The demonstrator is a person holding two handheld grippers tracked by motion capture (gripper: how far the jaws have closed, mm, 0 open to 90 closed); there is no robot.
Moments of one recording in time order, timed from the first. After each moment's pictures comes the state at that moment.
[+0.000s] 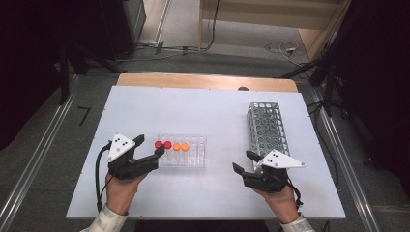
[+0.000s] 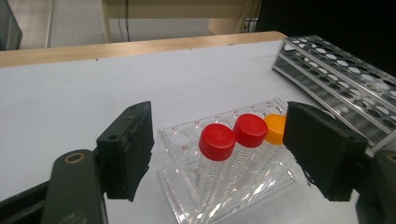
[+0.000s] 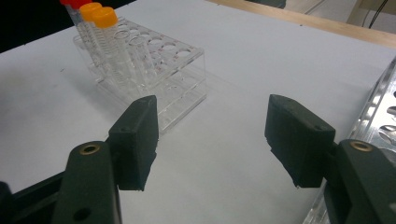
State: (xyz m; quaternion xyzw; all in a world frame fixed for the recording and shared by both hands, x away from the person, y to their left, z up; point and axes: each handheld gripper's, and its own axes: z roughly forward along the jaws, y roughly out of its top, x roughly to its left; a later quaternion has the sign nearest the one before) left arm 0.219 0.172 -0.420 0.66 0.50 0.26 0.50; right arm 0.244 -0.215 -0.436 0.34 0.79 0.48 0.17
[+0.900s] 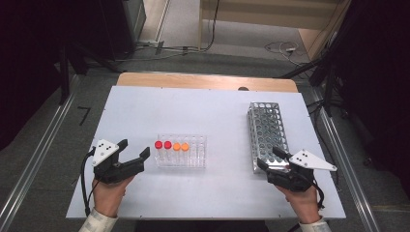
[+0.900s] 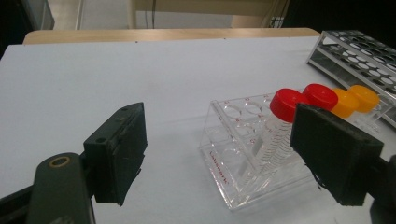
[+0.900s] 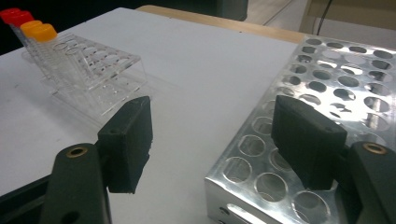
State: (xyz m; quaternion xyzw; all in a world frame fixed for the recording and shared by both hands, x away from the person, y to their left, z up) left arm 0.212 0.205 -0.439 0.64 0.53 0.27 0.48; right arm 0.245 -0.276 -0.430 0.38 0.76 0.48 0.22
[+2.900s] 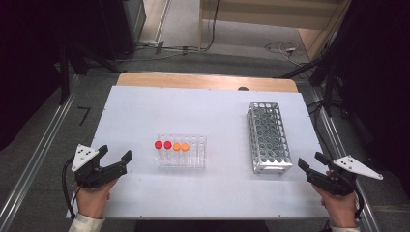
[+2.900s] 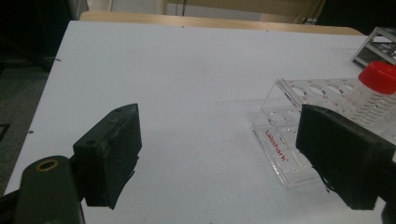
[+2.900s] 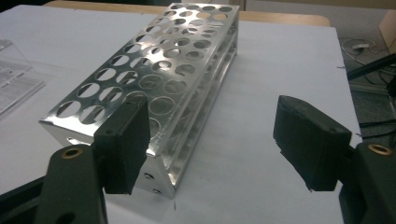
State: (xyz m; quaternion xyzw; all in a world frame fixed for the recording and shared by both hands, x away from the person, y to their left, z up) left arm 0.201 0.246 -0.456 0.61 0.58 0.29 0.46; right arm 0.247 -0.378 -0.446 0.48 0.71 0.45 0.26
